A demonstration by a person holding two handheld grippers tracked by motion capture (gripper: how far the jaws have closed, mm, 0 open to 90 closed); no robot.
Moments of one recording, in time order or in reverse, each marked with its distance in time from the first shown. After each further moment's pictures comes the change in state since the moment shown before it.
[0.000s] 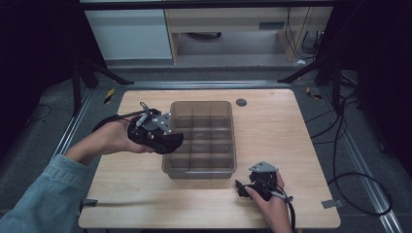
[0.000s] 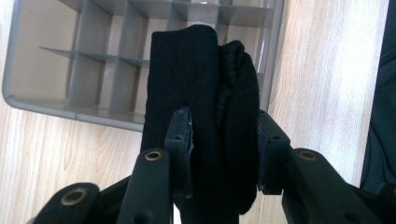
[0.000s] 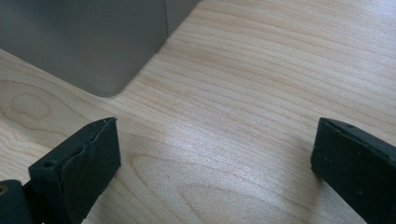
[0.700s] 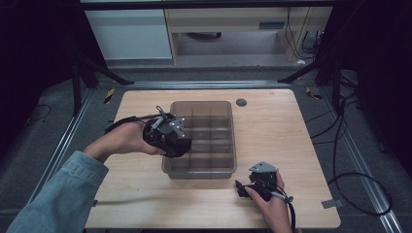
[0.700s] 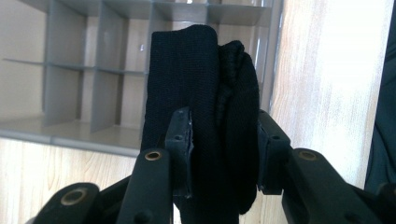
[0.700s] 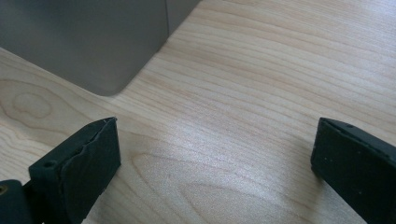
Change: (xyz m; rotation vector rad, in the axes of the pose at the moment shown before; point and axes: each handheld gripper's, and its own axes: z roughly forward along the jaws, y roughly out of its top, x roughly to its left) left arm 0.001 0.022 0.030 0.055 -0.052 0.030; right arm 0.000 0.000 0.000 -0.002 0.002 -0.002
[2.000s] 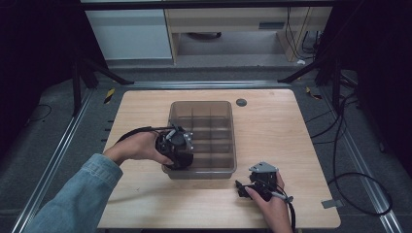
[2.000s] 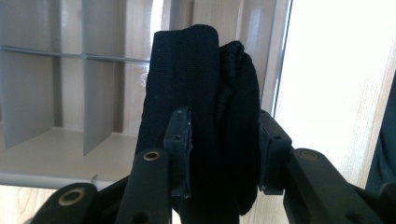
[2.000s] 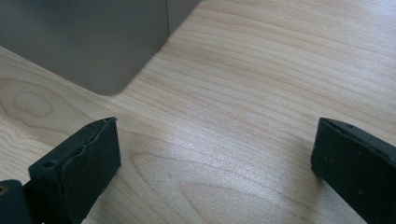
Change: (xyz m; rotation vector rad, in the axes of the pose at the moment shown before) left arm 0.002 0.003 0.061 0.117 -0.120 -0.026; right arm 0.000 0.000 0.000 0.000 0.002 -0.003
